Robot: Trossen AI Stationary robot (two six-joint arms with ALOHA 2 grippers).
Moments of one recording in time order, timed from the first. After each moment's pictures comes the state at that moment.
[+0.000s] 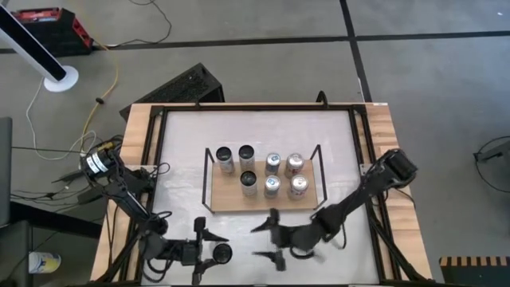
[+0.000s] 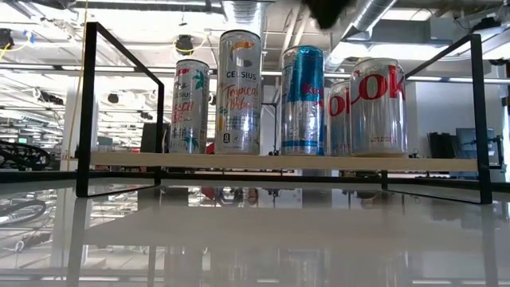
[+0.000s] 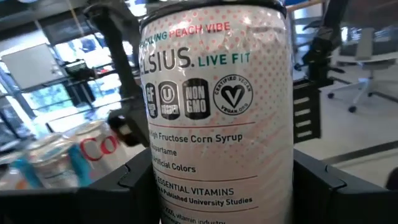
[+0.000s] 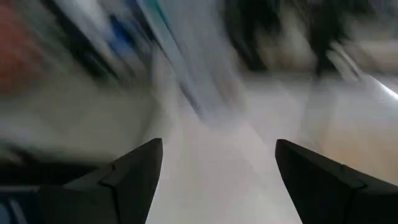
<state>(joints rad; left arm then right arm) -0.93 1.68 0.74 1.09 -0.95 0.38 0.61 1.84 1.09 0.48 0.48 0.23</state>
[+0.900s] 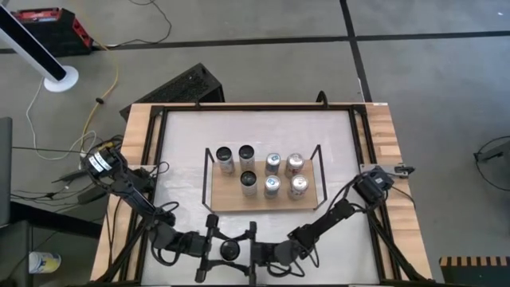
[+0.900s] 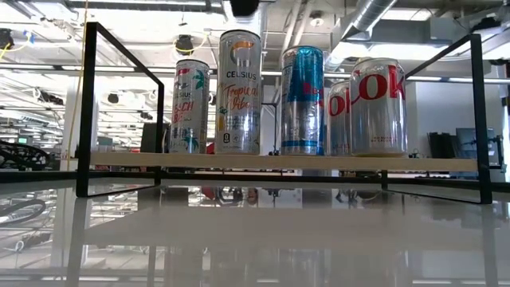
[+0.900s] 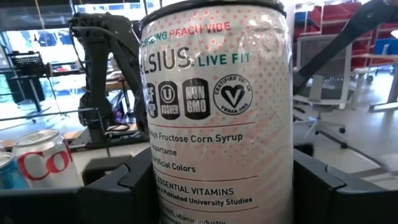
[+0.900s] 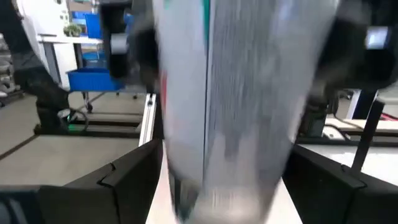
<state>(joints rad) -0.81 1.68 0.74 1.16 -0.69 0.19 0.60 2.25 1.41 0.89 0.61 -0.03</state>
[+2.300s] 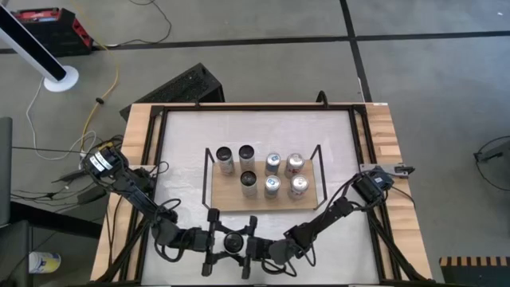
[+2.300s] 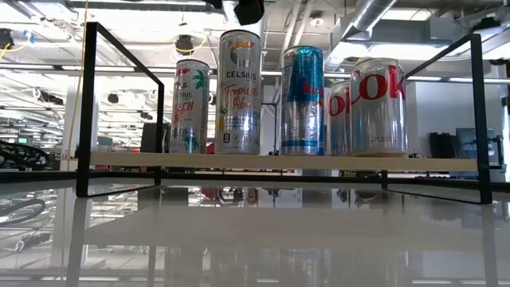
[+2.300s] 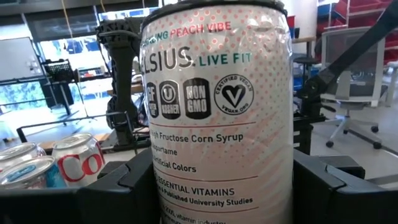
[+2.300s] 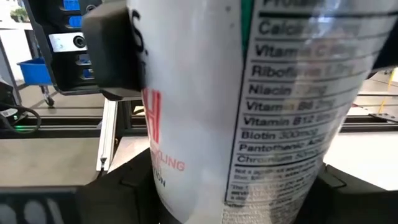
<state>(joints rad) -0.78 1.68 0.74 1.17 -0.73 0.24 0.58 2.25 1.46 0.80 0.73 -0.03</state>
